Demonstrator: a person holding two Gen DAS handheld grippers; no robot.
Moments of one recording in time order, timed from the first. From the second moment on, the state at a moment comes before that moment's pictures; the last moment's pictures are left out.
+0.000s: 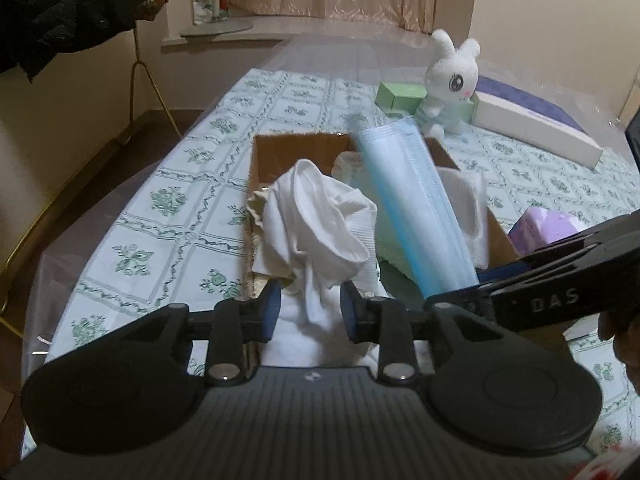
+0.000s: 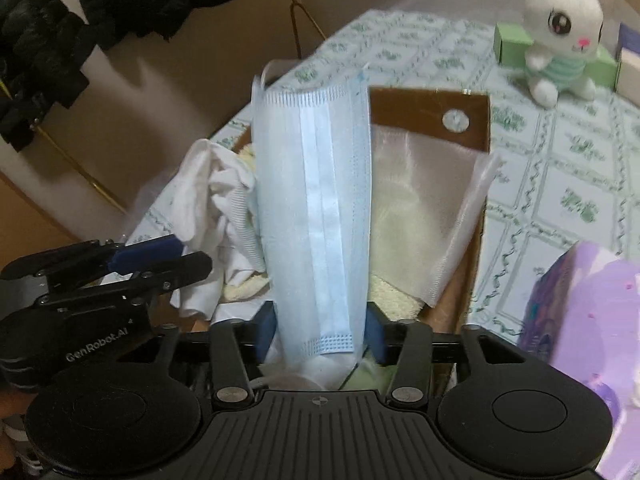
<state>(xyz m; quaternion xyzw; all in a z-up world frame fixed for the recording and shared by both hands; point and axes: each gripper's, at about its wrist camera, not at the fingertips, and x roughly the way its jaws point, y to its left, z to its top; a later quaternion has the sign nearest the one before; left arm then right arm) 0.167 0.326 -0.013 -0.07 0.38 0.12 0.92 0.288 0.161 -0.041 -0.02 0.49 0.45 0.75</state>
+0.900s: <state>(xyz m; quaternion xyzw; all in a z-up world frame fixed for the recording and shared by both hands) 0.081 0.292 0.012 -0.10 0.35 0.13 0.92 0.204 0.092 0.004 0.00 0.42 0.41 0.81</state>
